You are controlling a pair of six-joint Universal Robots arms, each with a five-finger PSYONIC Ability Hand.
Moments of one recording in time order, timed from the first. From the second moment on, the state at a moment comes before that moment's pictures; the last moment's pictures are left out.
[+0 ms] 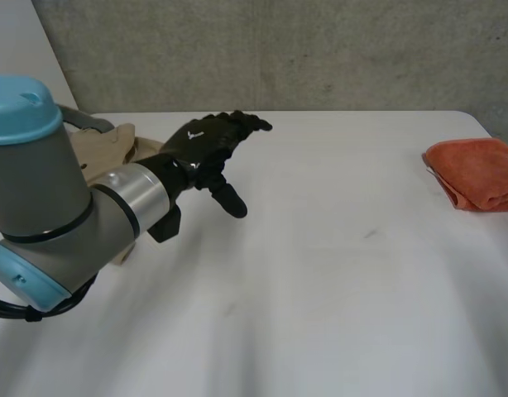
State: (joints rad) left arm 4.21 -1.90 -1.37 3.15 -1.23 3.06; right arm 1.37 -0.51 0.35 0.48 1.58 2.55; left_hand 0.21 0.21 0.21 0.20 0.05; right_hand 0.20 0.22 0.21 0.24 0.07
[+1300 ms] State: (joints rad) left arm 4.57 -2.51 -0.94 3.20 -1.31 3.77; right arm 1.99 -1.20 1.61 -0.05 1.50 2.63; left_hand 1.09 1.19 1.17 1.19 0.97; right_hand 0.20 0.22 0.21 0.24 0.07
